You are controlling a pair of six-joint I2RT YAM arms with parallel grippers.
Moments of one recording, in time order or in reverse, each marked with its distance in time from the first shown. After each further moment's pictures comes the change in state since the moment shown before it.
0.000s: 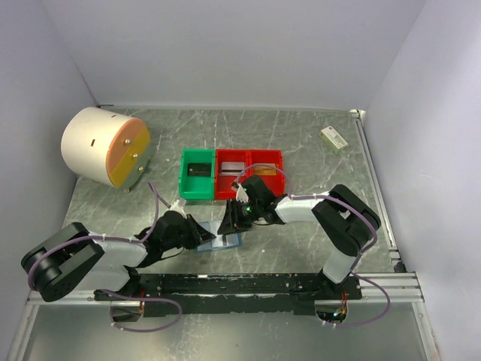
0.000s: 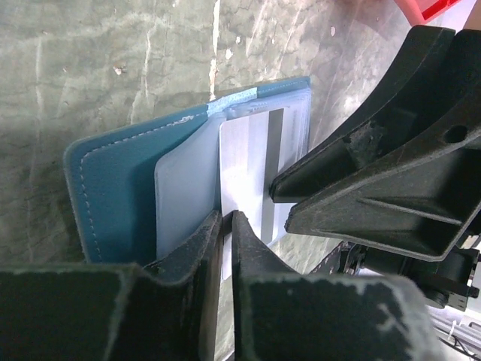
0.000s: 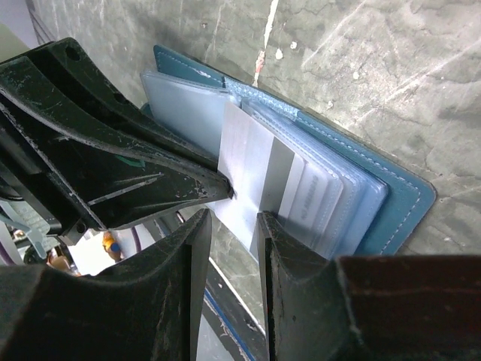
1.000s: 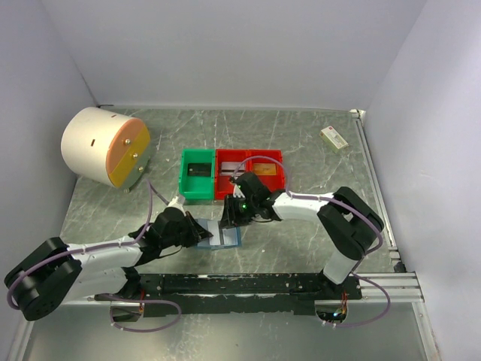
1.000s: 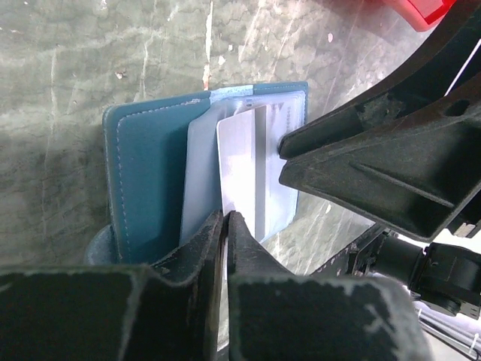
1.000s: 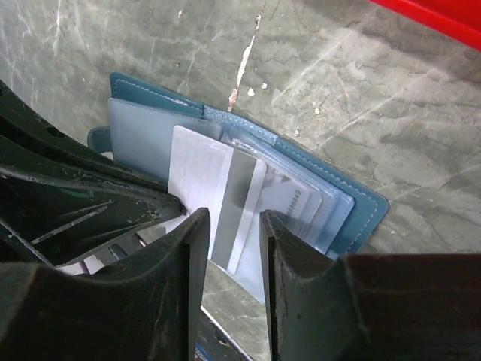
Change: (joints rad) left arm 0.000 -0.173 0.075 -0.294 -0.051 0.043; right arm 0.039 -0.038 0.104 -0.193 0.206 -0.112
